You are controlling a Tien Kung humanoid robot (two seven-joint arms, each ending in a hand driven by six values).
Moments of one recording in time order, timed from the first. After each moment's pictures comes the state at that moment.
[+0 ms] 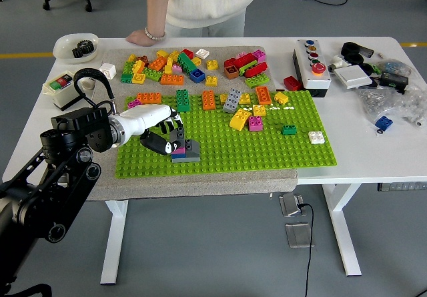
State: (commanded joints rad) left arm -0.53 0.08 -1.27 -1.36 2.27 -0.65 0.18; right arm 0.13 -0.15 1.70 0.18 -2.03 0.07 -0.09
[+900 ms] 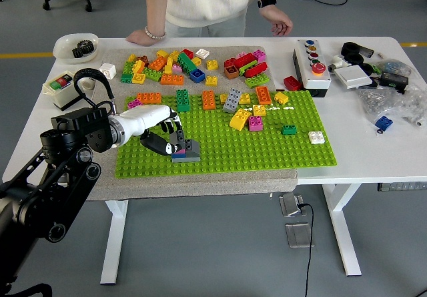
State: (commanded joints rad) left arm -0.53 0.08 -1.27 -1.35 2.27 -0.65 0.18; right arm 0.13 -0.15 1.70 0.18 -2.02 0.07 -0.09
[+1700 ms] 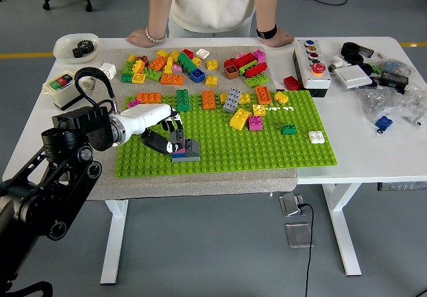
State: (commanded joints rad) left arm -0.54 0.08 -1.27 -1.34 2.27 -0.63 0.17; right arm 0.13 -0.15 1.70 0.18 -2.02 0.07 -0.09
